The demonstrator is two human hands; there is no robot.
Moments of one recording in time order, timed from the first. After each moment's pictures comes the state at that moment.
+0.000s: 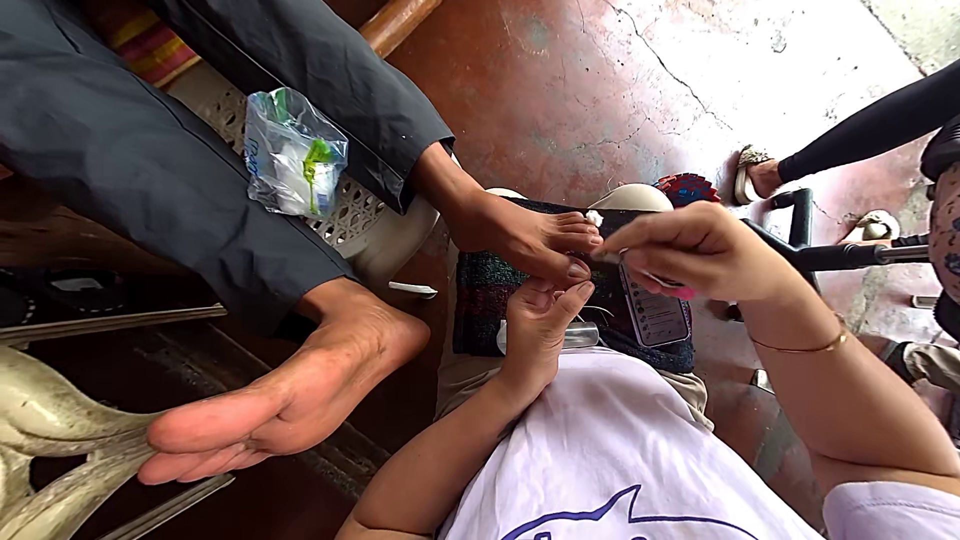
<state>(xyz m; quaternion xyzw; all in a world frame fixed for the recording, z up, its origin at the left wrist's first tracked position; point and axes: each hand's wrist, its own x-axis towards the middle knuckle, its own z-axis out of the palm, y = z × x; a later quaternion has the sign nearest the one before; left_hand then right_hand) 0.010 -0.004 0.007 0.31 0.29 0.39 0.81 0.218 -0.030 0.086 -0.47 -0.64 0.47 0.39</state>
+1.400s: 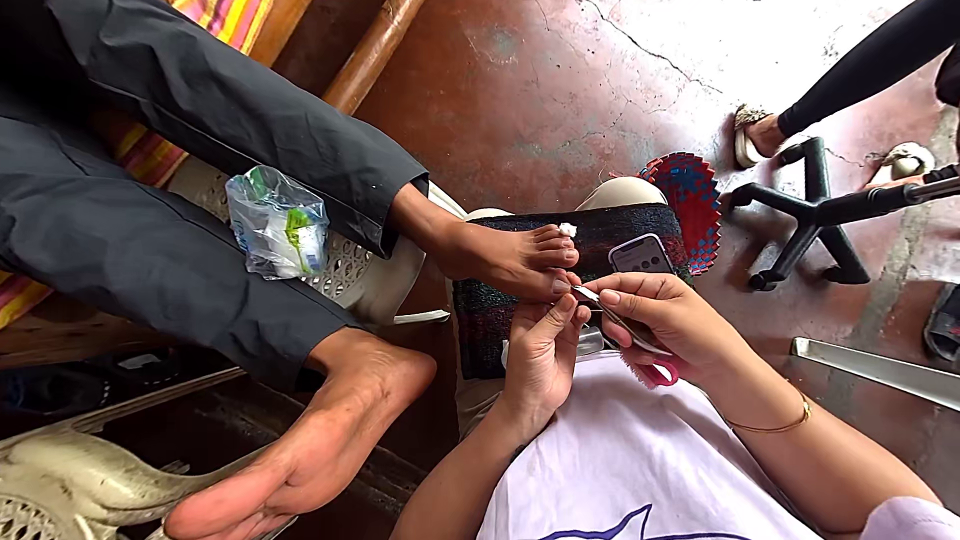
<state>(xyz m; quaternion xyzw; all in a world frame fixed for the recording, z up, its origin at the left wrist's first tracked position) 0.016 -0.005 0.017 0.07 0.28 0.32 0.90 0.155 -0.084 0.068 -0.53 -0.10 0.64 0.55</state>
